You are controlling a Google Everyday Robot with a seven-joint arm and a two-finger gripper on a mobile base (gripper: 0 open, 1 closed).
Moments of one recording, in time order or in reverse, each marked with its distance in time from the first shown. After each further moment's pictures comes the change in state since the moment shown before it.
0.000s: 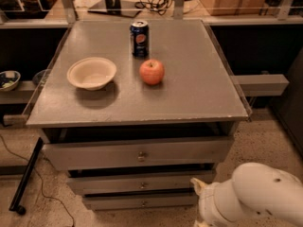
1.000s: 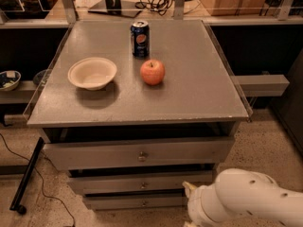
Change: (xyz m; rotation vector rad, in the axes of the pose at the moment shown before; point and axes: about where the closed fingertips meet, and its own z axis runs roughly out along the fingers) arm -0.004 -0.003 0.046 -0.019 0.007 -0.010
